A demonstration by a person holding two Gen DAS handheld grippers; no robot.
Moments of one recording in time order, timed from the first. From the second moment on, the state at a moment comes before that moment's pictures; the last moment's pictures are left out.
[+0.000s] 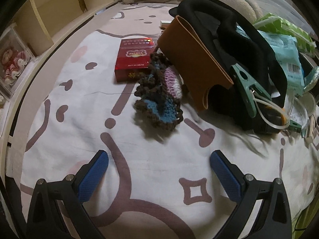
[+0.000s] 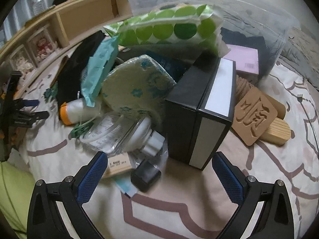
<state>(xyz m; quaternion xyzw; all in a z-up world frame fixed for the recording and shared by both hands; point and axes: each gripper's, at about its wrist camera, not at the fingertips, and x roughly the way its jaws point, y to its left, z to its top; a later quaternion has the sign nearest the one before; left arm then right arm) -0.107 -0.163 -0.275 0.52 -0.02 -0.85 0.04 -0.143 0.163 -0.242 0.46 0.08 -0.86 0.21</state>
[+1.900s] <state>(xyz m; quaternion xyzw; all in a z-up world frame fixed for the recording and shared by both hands) -0.092 -0.183 -0.227 0.41 0.04 -0.91 0.10 -0.135 0.250 -0.255 0.51 0.01 -0.85 0.15</state>
